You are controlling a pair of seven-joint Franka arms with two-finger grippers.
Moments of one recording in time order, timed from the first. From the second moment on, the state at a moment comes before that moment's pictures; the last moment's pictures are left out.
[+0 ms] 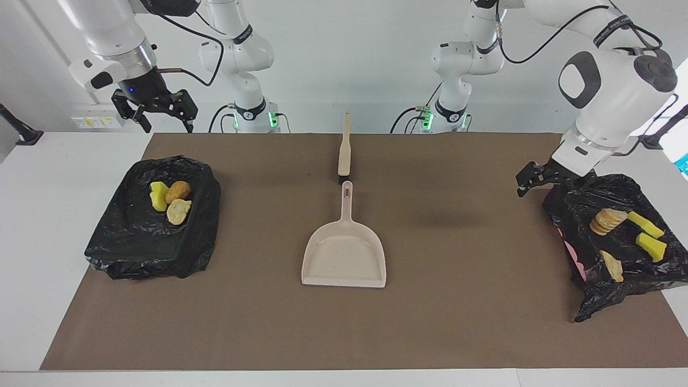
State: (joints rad) left arm -0.09 0.13 0.08 -1.60 -0.06 1.74 0.12; right arm 0.08 -0.06 -0.12 -1.59 -0.02 1.49 -0.02
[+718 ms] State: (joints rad) left arm -0.10 0.01 0.08 -1.59 -0.01 1.62 0.14; right arm 0.08 -0.06 -0.12 -1.59 -0.02 1.49 -0.02
